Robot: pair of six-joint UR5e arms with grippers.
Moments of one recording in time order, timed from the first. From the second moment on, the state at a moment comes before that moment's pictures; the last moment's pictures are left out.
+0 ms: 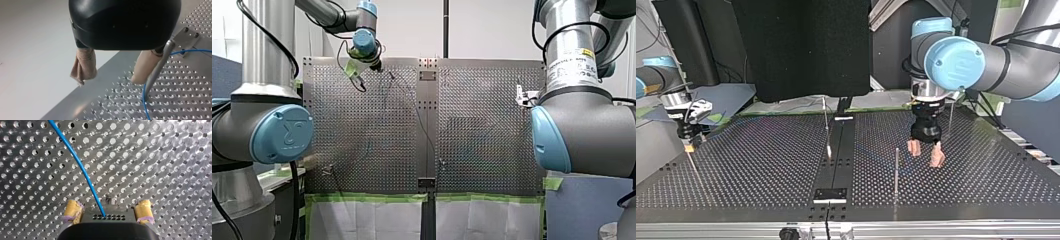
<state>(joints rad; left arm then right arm) -0.27 -1.59 -1.58 -3.19 -1.89 -2.32 1.51 -1.03 1.38 -0.33 1.06 1.55</state>
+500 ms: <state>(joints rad) -0.29 -1.59 -1.54 -3.32 -1.96 -2.19 1.51 -1.03 1.38 -0.33 1.06 1.55</state>
